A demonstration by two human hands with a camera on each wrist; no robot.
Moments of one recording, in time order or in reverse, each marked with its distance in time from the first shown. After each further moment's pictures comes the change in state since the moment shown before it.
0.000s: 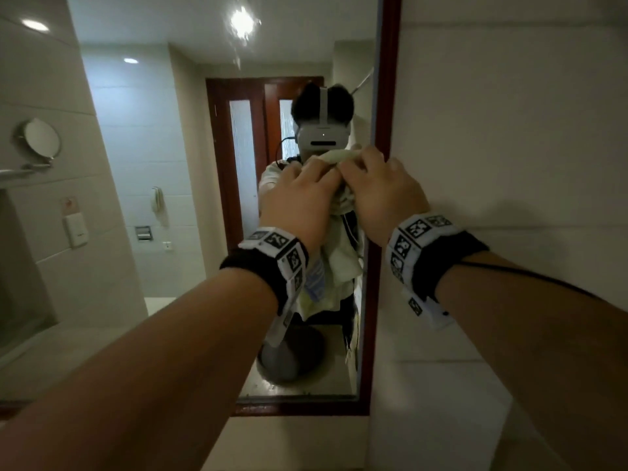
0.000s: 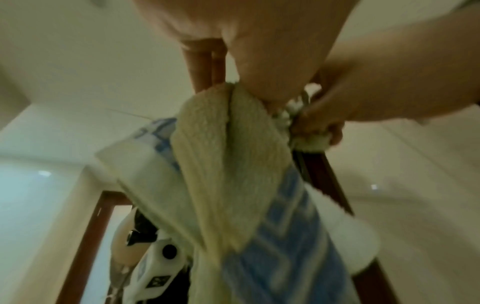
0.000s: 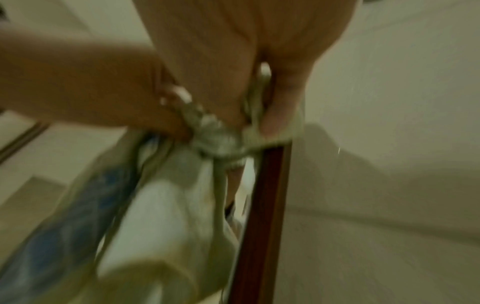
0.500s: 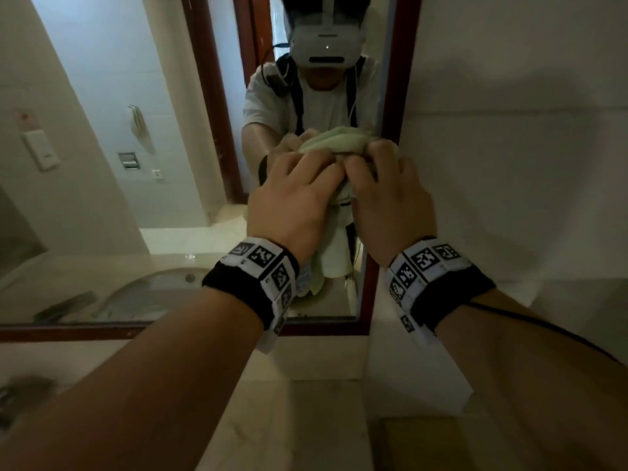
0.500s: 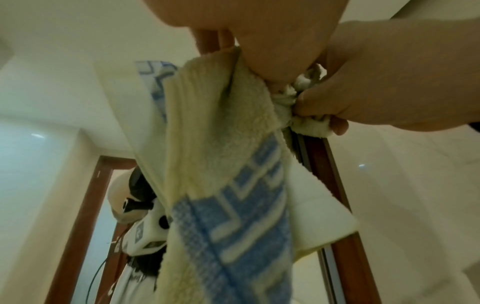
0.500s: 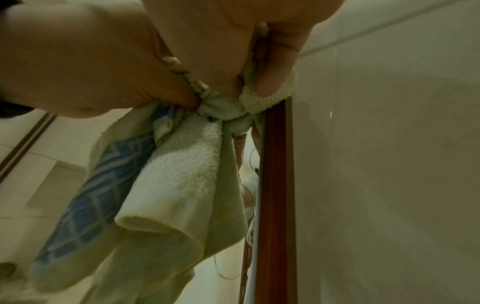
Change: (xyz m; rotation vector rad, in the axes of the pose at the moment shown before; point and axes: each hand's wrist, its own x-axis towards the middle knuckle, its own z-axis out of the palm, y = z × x) left_hand -0.112 0.010 0.101 -0.050 0.045 0.059; right_hand -0.120 -0.022 0.114 0.027 0.020 0.107
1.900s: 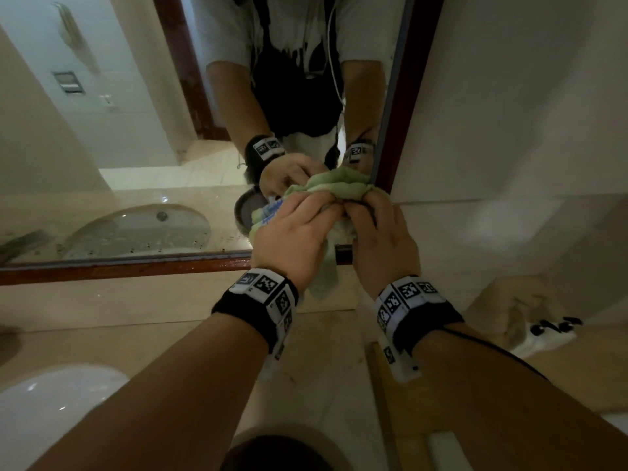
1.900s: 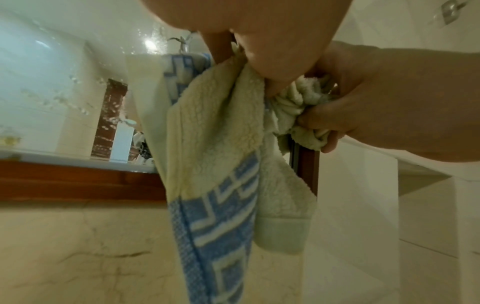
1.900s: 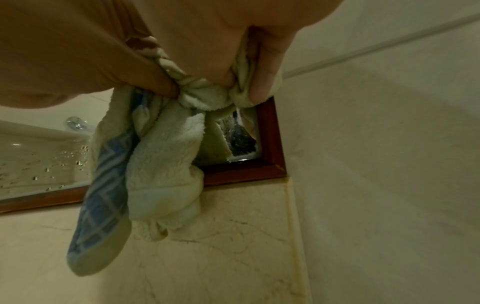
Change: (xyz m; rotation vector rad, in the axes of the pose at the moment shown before) left_hand -0.155 0.011 0.105 -0.243 -0.238 -0.007; right_hand -0.168 -0.024 0.102 0.136 -0.271 0.176
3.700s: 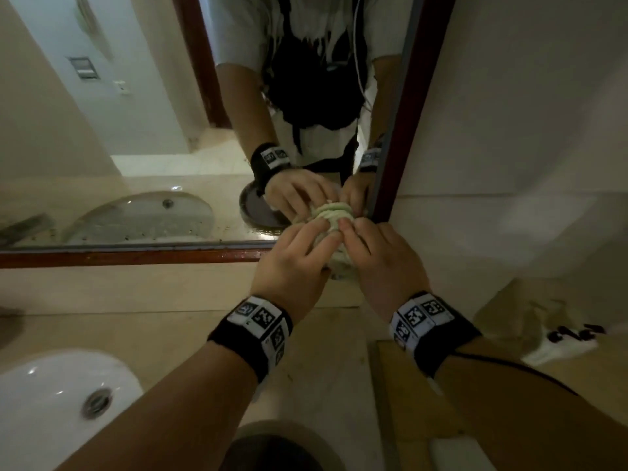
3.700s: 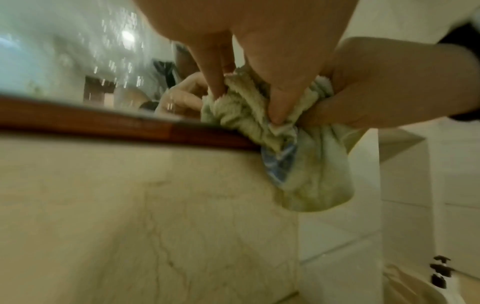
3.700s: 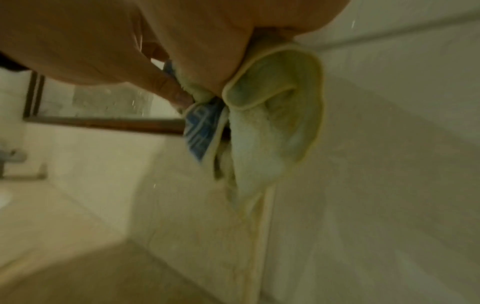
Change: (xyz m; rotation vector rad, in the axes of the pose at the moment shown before) left_hand -0.042 0.001 0.039 -0.071 -0.017 0.012; right_hand -0.023 0.022 0.025 -0.046 -0.087 -0.314
